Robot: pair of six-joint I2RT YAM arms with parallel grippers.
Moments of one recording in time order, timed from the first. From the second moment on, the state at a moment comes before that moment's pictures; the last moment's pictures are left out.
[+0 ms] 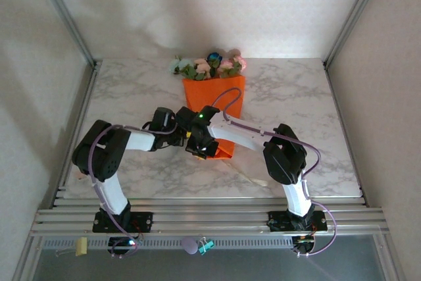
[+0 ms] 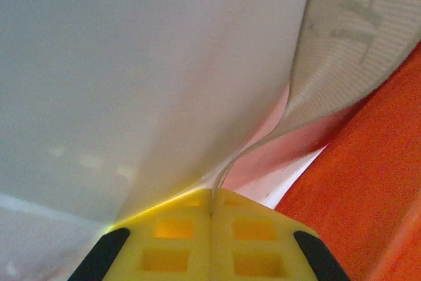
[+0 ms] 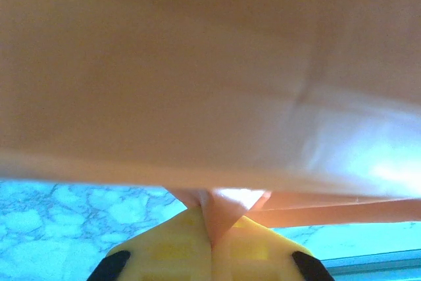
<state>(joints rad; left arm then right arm) -0.35 1.82 0.75 0.29 0.33 -1.80 1.00 2.01 1.68 -1.12 -0.09 1.28</state>
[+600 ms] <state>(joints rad) -0.34 1.75 0.70 0.21 0.31 -1.75 0.97 1.84 1.46 -0.97 -0.26 1.23</state>
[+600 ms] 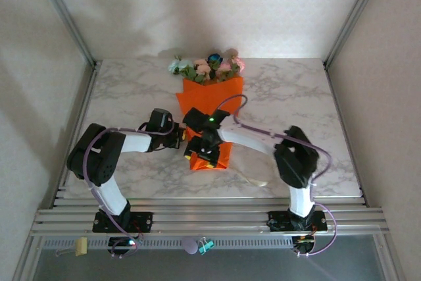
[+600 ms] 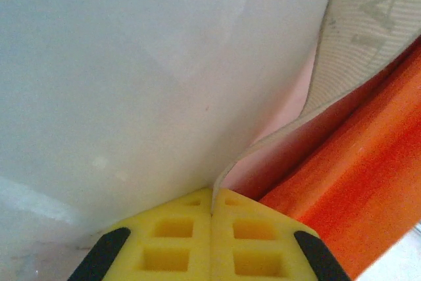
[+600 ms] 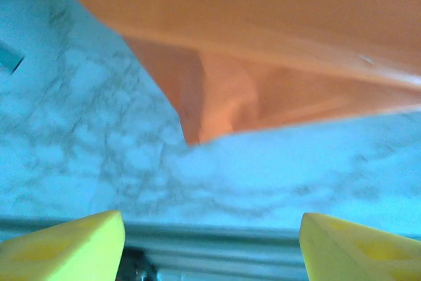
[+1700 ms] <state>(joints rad) -0.34 1.73 0.76 0.07 0.31 -1.70 0.65 1.36 0.61 -0.60 -0.25 2.08</state>
